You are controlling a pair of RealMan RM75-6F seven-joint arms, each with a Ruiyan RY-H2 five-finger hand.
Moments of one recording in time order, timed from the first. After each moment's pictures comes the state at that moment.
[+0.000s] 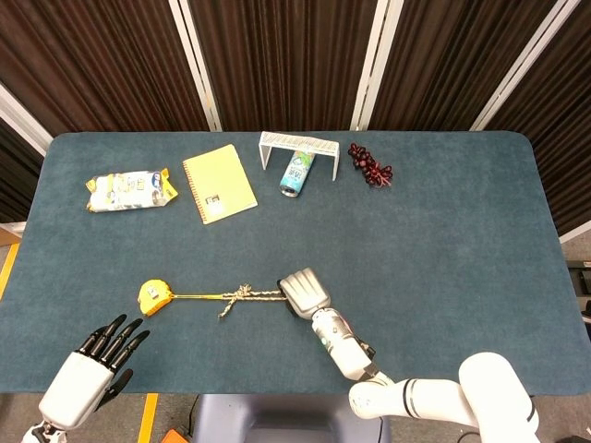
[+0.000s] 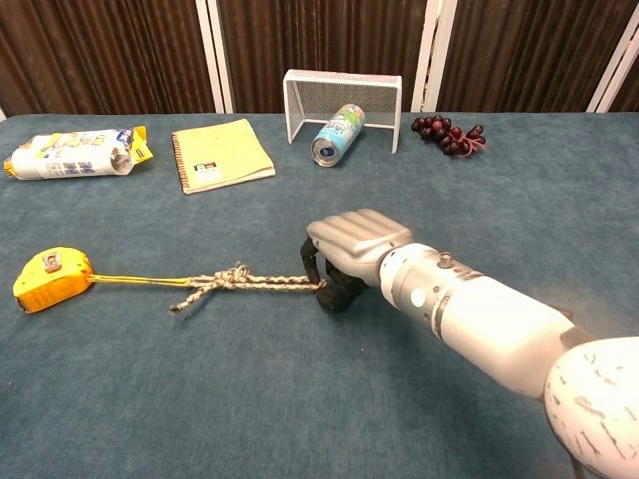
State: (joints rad) left arm -0.07 -1.22 0.12 -1.55 2.01 1.64 0.28; right arm 0.88 -1.95 0.18 -1.28 -0.94 0.97 -0.69
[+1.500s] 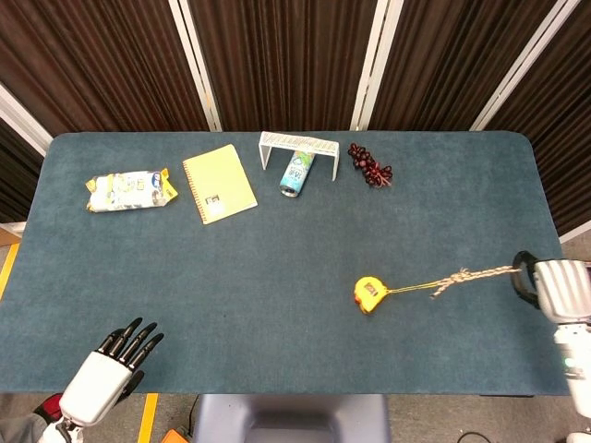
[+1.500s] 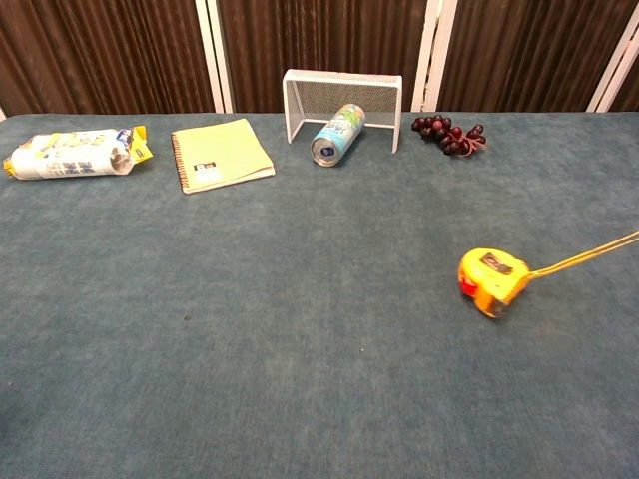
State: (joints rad) left arm -0.08 -1.26 0.13 -1.57 1.98 1.54 0.38; right arm 0.27 -1.26 0.01 -1.14 -1.37 1.50 0.15
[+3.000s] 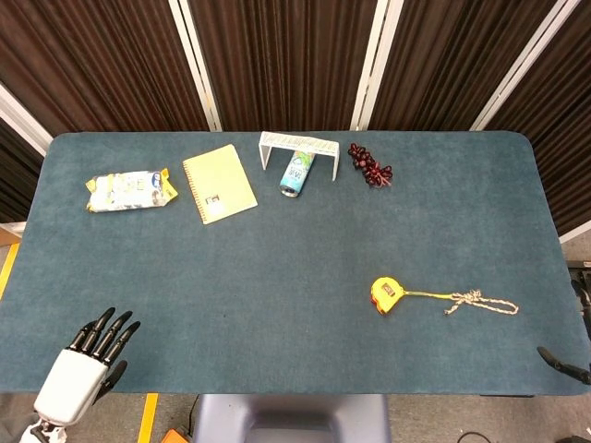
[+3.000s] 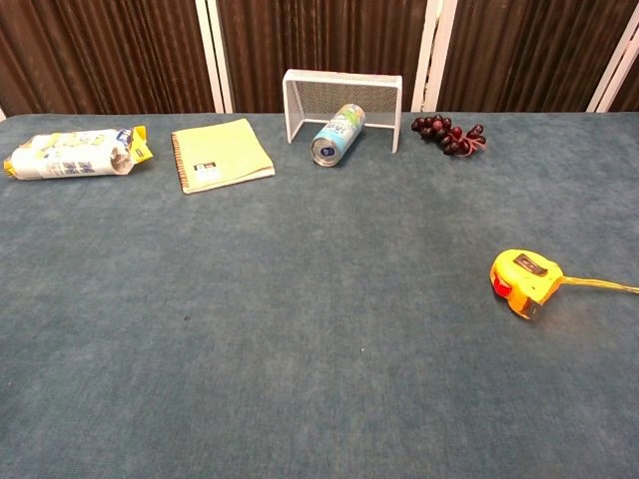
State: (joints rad) left arm -0.05 -1.25 0.09 -1.55 1.96 1.67 0.35; right arm -0.04 -1.04 -0.05 -1.59 -1.49 1.71 0.17
